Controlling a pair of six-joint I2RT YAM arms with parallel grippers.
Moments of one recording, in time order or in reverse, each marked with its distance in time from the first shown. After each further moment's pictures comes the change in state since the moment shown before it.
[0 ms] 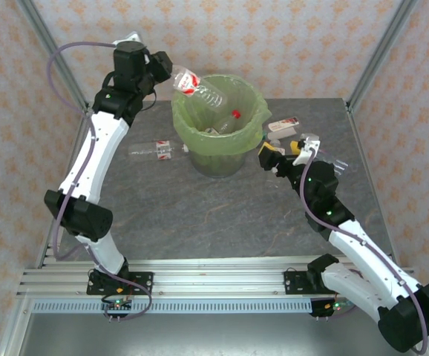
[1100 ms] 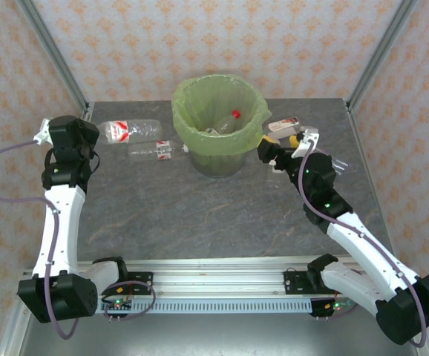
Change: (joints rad) left arm 0.444 -0.665 -0.883 0.070 -0.073 -0.368; right arm 0.000 0.074 0.080 -0.017 0.005 0.016
